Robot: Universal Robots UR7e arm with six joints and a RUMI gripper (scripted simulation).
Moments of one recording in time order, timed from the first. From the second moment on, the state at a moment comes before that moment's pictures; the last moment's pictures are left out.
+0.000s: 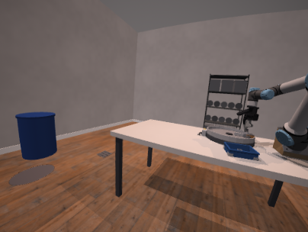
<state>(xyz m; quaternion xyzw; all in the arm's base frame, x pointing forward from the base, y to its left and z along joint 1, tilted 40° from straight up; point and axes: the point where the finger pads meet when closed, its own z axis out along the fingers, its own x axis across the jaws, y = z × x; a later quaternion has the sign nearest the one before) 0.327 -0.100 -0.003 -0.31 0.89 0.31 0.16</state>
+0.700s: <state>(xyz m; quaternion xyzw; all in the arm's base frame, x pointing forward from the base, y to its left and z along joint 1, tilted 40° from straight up) 0.351 -0.020 0.064 -0.31 0.89 0.31 0.16</state>
